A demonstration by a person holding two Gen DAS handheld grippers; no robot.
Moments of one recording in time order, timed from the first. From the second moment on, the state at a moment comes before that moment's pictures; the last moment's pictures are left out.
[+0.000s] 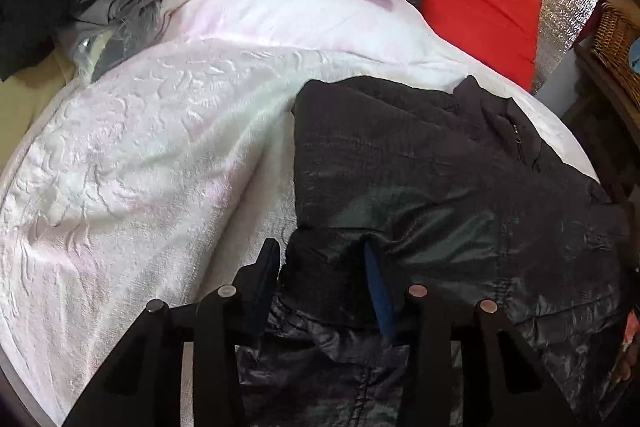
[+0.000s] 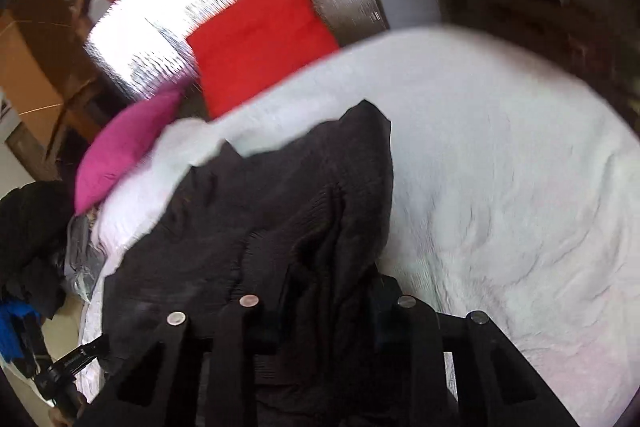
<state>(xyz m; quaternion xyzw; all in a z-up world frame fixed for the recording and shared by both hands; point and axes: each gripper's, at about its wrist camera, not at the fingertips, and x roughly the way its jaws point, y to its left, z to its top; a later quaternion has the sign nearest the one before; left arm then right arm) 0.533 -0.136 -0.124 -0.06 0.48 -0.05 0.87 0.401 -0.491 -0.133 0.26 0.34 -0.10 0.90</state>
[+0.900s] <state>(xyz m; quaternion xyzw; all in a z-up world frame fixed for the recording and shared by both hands) 0.526 -0.187 -0.136 0.05 0.50 -0.08 0.86 0.424 -0.424 -0.154 0.20 0.41 -0.03 0.89</state>
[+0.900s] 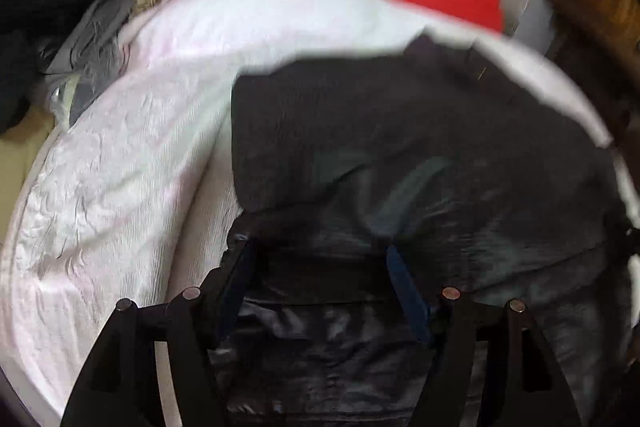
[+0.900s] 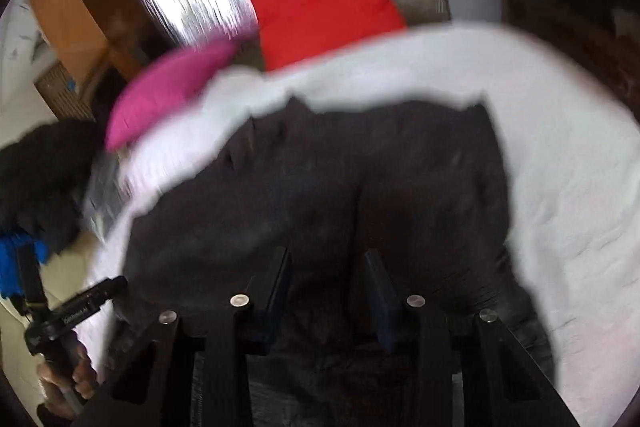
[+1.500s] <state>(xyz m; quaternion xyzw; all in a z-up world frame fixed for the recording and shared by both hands) 0.535 -0.184 -0.134 0.06 0.50 -0.05 0.86 0.460 -0.415 -0.172 0.25 0.40 -0.01 0.88</state>
